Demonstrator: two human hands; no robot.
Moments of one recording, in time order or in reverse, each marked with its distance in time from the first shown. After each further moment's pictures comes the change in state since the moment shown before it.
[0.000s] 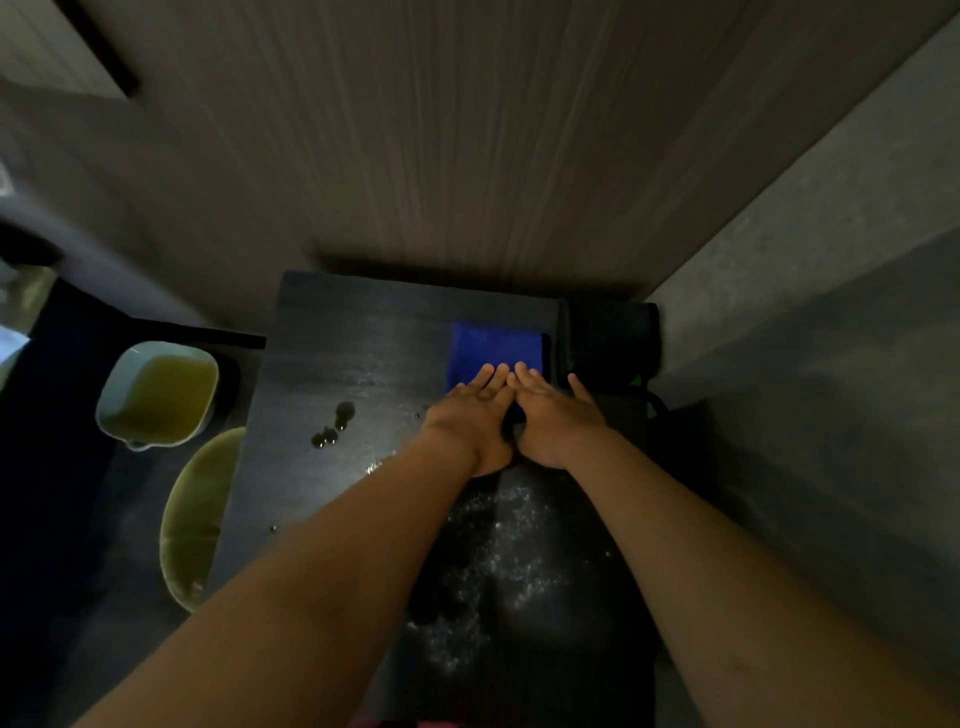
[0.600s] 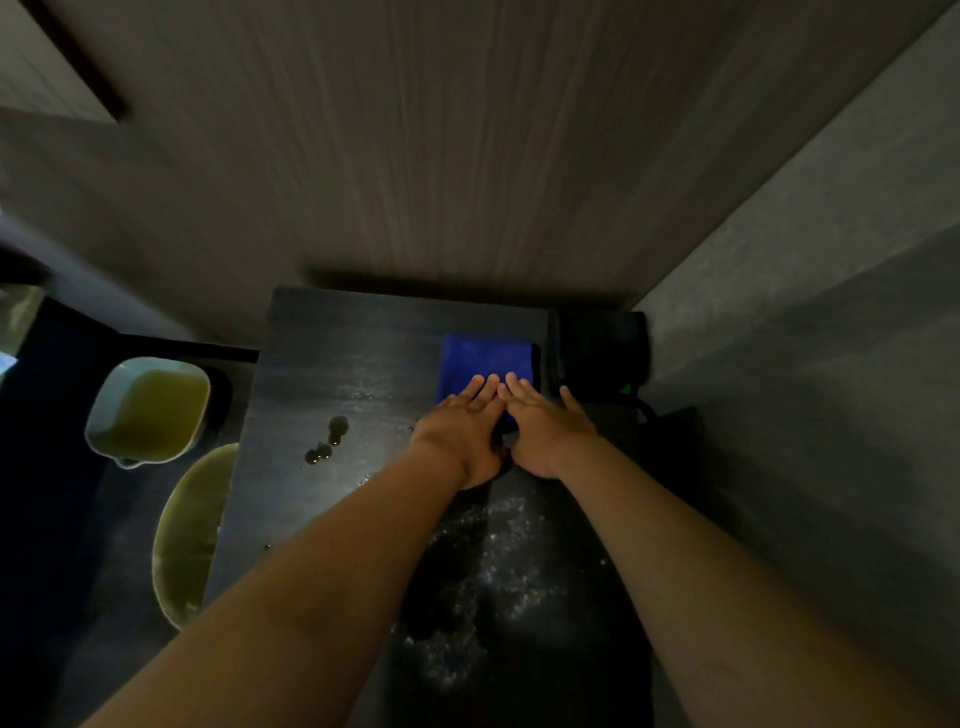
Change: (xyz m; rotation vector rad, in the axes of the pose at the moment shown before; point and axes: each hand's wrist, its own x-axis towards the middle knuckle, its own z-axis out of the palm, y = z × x) left_hand -0.005 -0.001 -0.004 0.000 0.007 0.009; right_hand -0.001 -0.001 -0.001 0.043 -0.022 0.018
